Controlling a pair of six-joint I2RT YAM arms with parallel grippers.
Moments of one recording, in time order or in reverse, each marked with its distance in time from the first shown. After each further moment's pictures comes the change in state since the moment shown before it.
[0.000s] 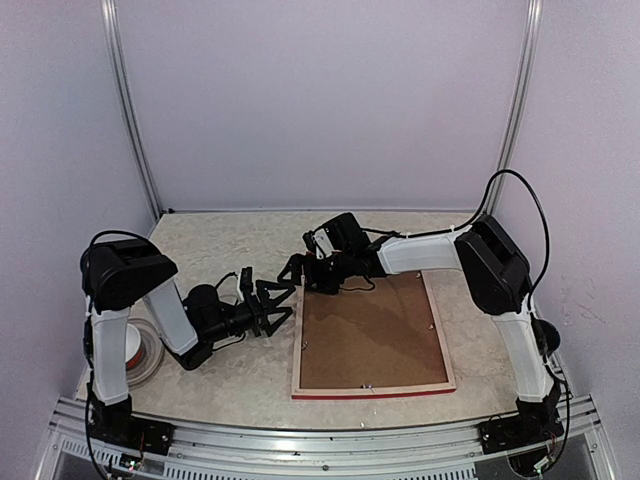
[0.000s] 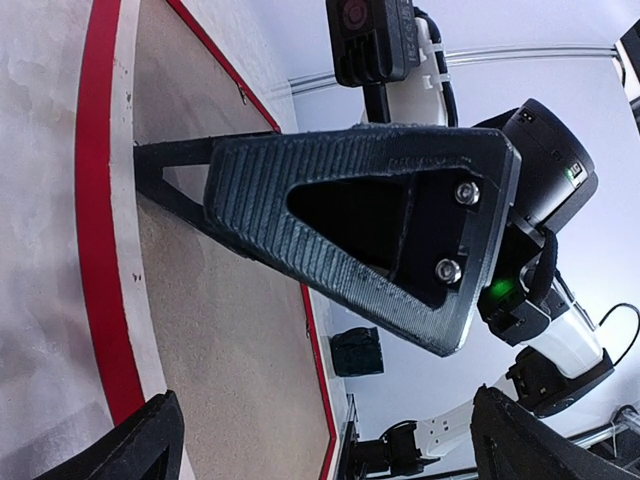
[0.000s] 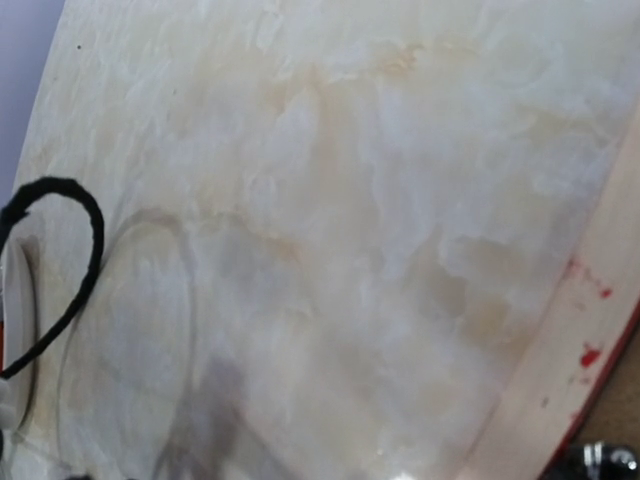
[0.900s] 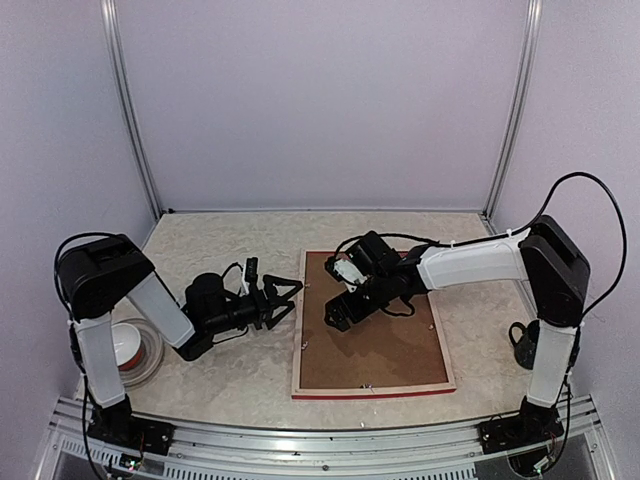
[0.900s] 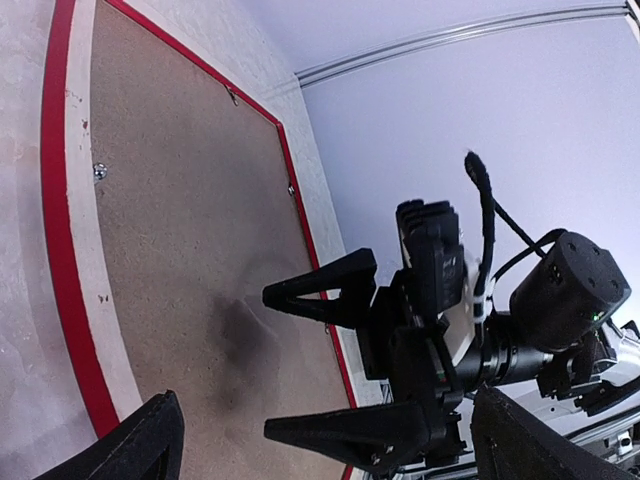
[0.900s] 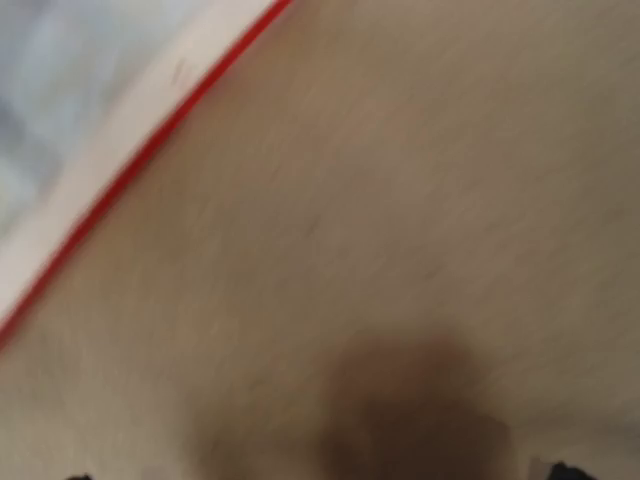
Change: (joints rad) left arm -0.021 -0.143 0.037 -0.249 -0.016 0.143; right arm 0.064 -0.395 -0.426 -0.238 0.357 -0.505
